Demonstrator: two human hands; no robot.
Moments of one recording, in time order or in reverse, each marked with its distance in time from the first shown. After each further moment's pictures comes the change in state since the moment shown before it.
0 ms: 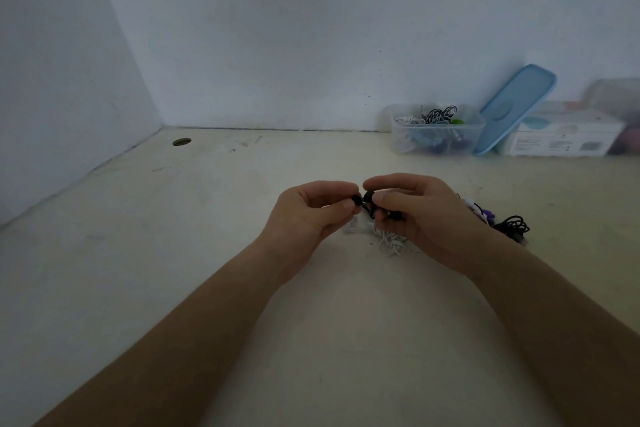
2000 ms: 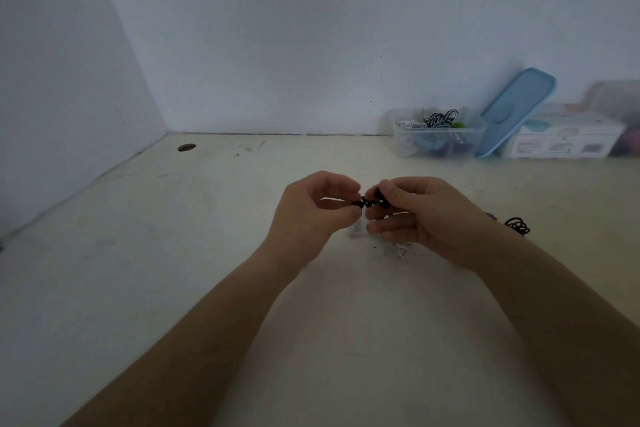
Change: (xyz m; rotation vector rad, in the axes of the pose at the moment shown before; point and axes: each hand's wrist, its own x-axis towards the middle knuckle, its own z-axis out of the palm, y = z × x) left_hand -0.008 0.018 0.006 0.422 0.094 0.182; right_hand -0.002 -0.014 0.002 -0.083 -0.050 0.110
